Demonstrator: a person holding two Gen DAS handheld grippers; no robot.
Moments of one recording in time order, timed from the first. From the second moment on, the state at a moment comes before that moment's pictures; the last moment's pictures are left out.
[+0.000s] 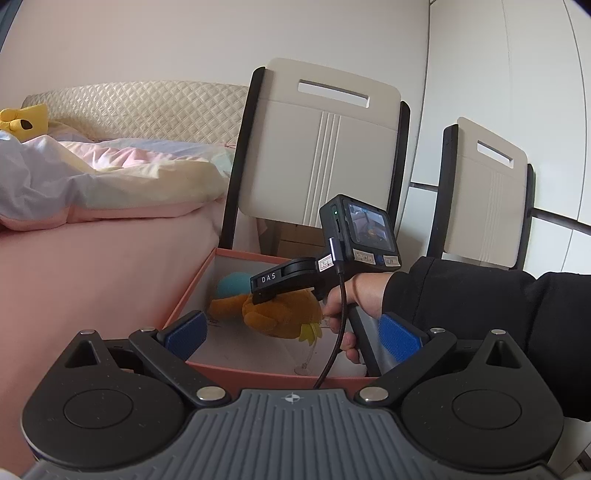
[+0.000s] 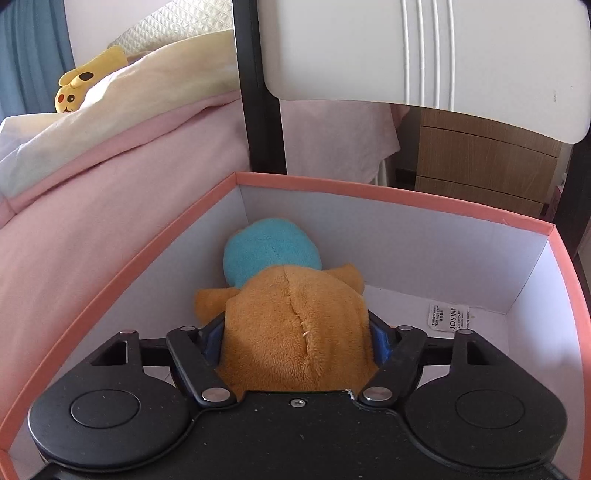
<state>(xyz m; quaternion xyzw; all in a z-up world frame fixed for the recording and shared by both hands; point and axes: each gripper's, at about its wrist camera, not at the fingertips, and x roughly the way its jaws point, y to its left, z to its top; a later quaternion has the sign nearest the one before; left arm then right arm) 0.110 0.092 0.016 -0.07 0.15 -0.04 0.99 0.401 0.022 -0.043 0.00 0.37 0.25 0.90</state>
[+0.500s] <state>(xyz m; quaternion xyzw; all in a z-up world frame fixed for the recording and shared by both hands) 0.102 0.084 0.012 -0.08 0.15 -0.07 0.98 0.351 -0.040 0.022 0.04 0.29 0.25 0.92</state>
